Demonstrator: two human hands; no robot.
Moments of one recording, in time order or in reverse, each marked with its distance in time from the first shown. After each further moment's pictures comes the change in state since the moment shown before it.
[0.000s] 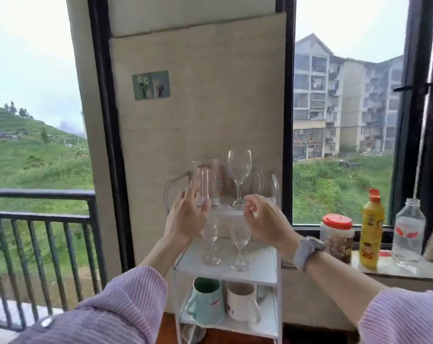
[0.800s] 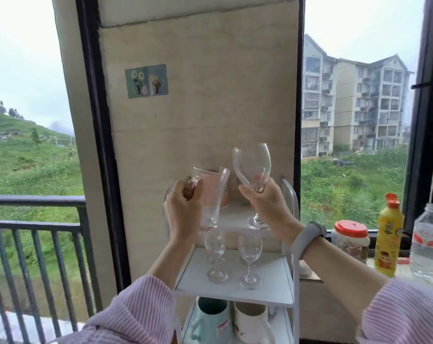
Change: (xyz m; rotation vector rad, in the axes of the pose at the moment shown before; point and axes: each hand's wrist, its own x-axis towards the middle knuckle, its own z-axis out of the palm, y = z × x) left_hand 0.041 0.001 0.003 -0.500 0.434 -0.041; right_hand 0.069 -0.012 0.016 0.685 0.237 0.159
